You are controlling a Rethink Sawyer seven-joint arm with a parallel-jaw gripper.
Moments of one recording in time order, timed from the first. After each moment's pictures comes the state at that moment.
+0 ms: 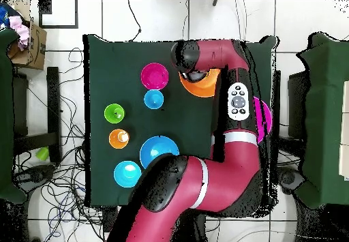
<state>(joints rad) -0.34 -0.11 0.33 0.68 -0.59 1.09 1.35</state>
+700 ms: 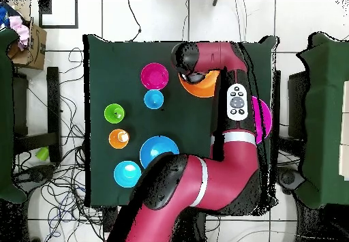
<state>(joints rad) -0.34 -0.09 0.33 0.67 -0.59 1.09 1.35</state>
